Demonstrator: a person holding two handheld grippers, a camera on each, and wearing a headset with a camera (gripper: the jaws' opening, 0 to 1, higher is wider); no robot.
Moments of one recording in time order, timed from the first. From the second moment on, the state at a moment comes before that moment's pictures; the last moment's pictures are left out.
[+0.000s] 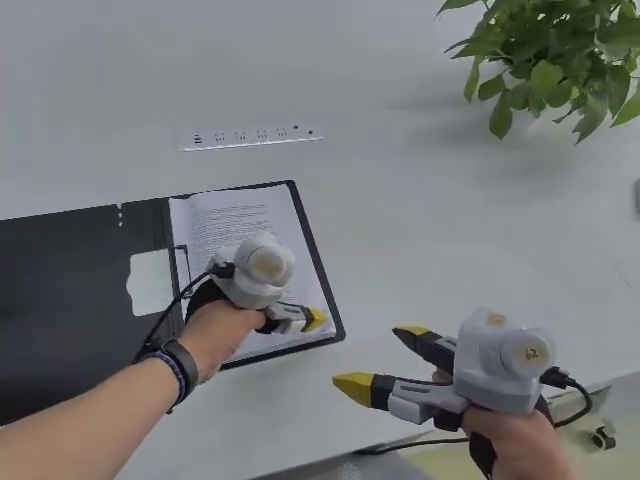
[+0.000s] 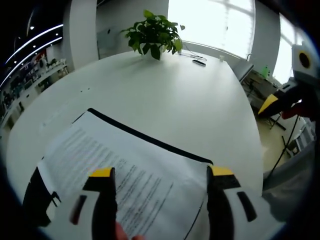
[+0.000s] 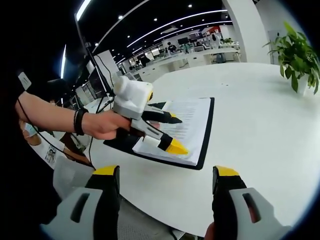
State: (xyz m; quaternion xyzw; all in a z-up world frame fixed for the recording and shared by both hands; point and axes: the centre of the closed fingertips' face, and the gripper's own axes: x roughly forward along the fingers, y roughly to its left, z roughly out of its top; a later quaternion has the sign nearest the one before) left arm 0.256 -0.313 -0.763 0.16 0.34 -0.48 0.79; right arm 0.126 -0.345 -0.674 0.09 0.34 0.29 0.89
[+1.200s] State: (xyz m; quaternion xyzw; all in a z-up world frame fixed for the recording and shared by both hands) left arm 0.257 -0.305 -0.782 0.17 0.32 -0.48 0.80; right arm 0.136 -0.349 -0.691 0.11 0.35 0.29 0.89
